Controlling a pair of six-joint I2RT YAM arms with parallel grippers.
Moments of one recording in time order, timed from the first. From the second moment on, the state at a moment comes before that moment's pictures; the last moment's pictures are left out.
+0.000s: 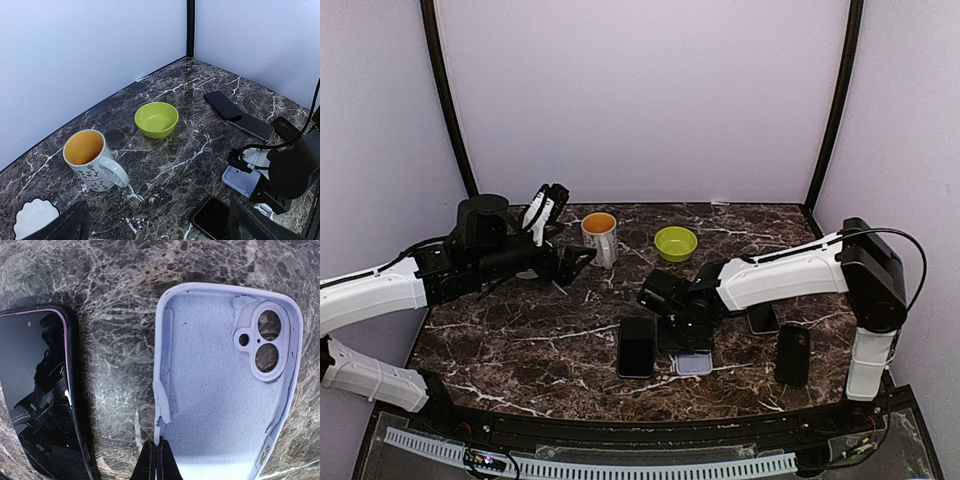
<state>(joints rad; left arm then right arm) -0.77 1.13 0.85 -0.05 -0.02 0.05 1.10 1.91 1.27 -0.72 0.14 1.04</state>
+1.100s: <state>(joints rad) -0.77 1.13 0.85 -0.05 -0.02 0.05 0.34 1.93 1.40 -0.76 0.31 0.70</state>
